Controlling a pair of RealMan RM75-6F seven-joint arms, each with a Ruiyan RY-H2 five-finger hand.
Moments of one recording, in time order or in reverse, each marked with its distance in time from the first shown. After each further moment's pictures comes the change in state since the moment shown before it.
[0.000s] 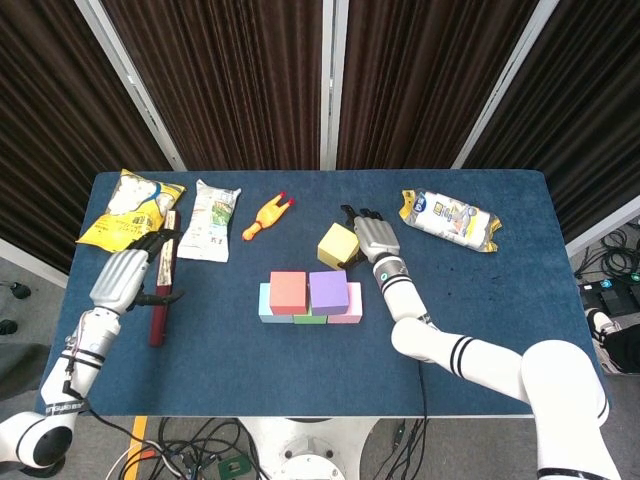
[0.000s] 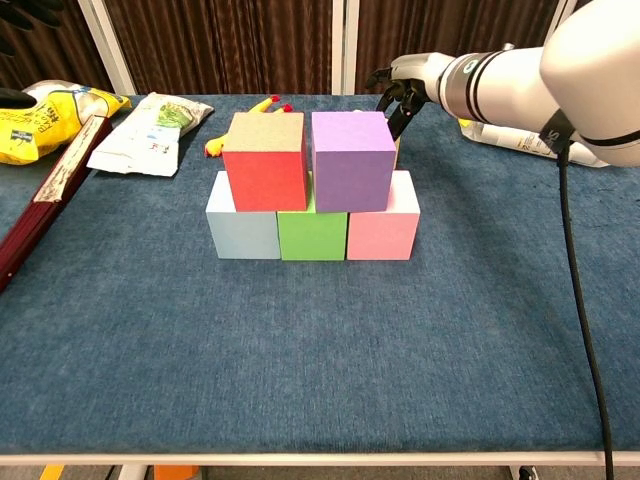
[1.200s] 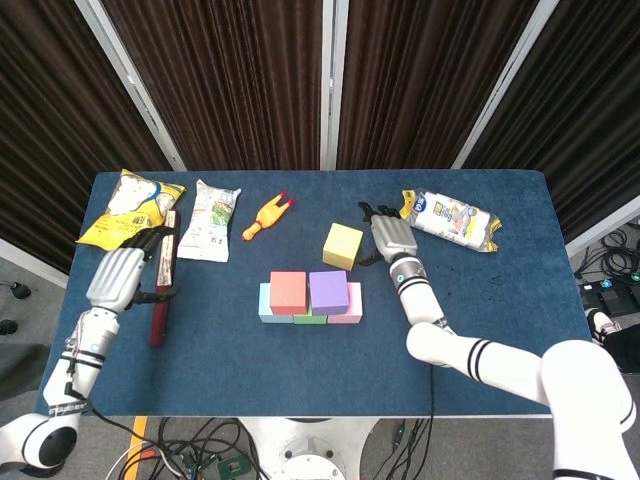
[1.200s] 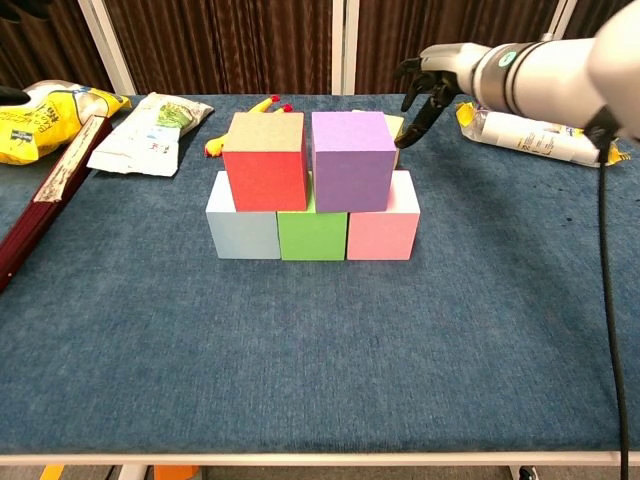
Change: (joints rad) left arm -0.015 -0.026 0.027 0.014 -0.033 0.067 0.061; right arm -0.027 0.063 -0.038 -0.082 -0.011 0.075 0.004
